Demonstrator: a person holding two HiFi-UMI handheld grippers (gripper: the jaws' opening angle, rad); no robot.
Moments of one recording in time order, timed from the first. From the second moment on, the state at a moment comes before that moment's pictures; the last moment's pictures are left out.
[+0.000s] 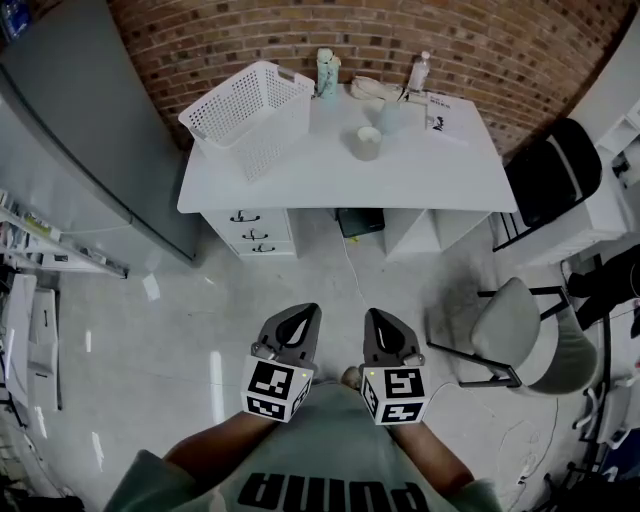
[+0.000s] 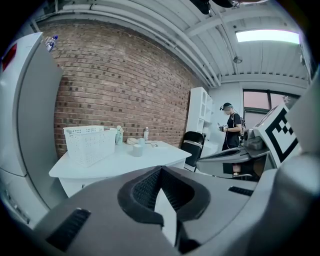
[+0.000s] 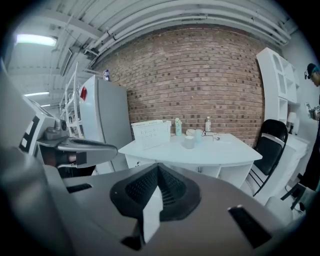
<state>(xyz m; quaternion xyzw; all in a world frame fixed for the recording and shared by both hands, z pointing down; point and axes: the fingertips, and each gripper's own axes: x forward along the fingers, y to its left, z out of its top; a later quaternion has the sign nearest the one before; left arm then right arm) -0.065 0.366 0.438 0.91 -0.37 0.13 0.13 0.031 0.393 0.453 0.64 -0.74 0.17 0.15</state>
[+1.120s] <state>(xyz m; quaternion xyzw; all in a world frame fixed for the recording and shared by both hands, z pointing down) -0.145 0.336 0.437 0.91 -0.39 0.09 0.13 -0.042 0.363 0.451 0.64 -0.74 0.16 0.14</state>
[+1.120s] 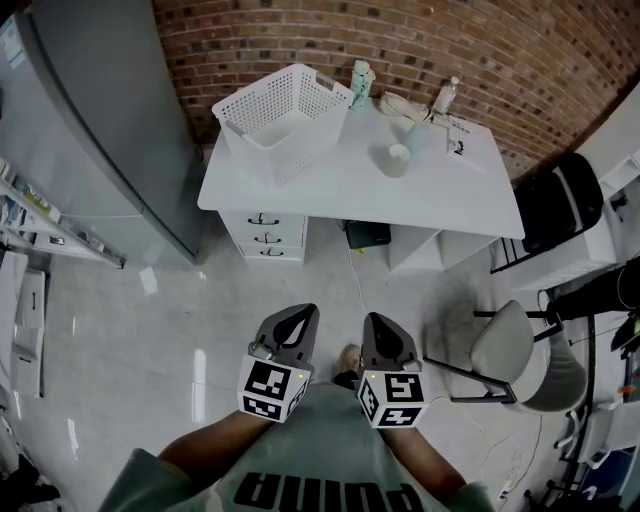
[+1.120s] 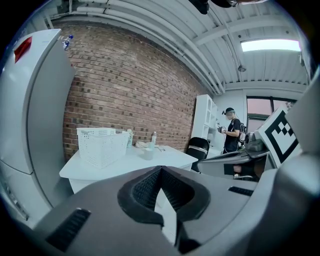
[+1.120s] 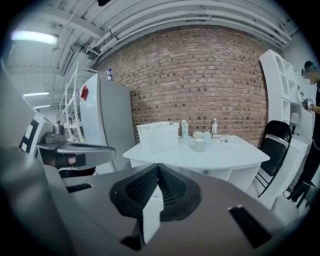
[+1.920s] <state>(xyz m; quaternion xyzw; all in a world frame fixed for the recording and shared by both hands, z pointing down) -0.058 0.251 0.435 0.89 -0.43 0.11 0.13 0.056 0.265 0.455 0.61 -0.77 0.16 0.13</state>
